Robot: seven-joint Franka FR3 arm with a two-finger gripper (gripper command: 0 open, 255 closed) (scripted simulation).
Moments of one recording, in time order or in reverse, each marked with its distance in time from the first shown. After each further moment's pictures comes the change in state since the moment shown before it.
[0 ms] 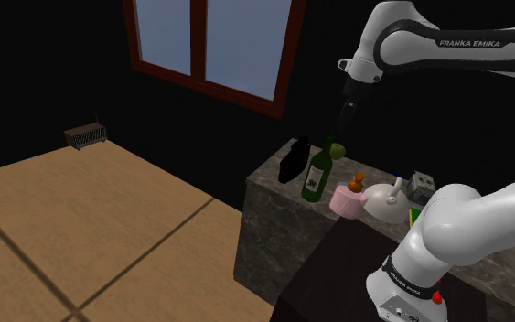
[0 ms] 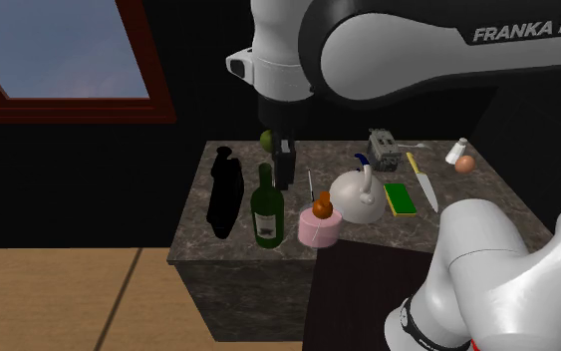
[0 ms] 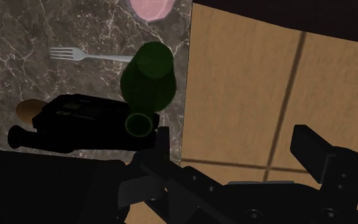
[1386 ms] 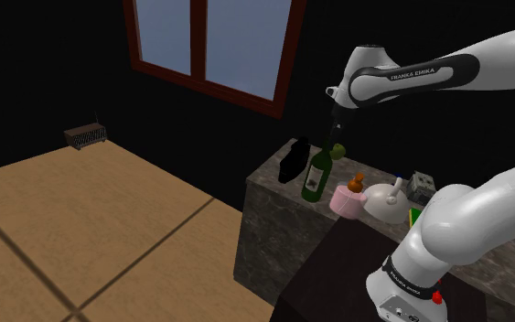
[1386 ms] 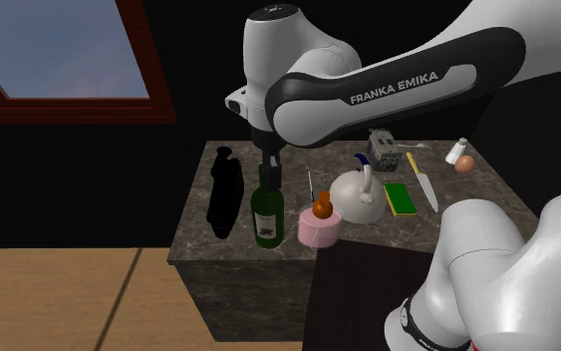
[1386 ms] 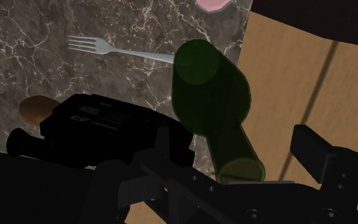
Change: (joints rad) arm -0.023 0.218 -0.162 -0.081 -0.090 0.324 -0.179
